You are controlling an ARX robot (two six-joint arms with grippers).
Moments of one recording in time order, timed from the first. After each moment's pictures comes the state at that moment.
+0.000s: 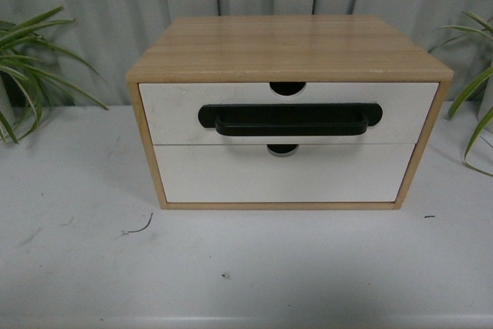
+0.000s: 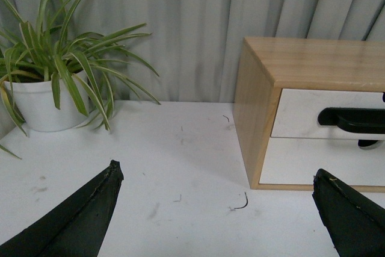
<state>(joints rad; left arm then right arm) 0.00 0.01 0.01 0.00 0.00 -0.01 0.00 0.00 0.01 0.00 0.00 0.00</state>
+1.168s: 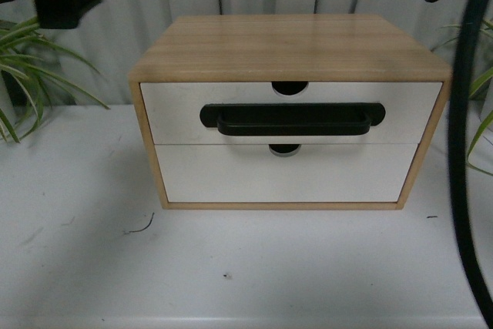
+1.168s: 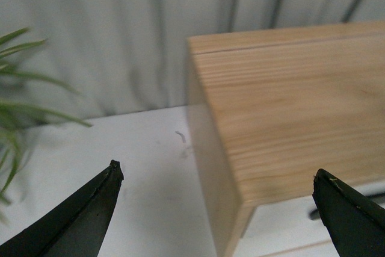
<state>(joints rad) -0.14 1.42 0.82 0.36 0.08 0.06 0.21 1.54 0.90 0.64 -0.15 -0.43</state>
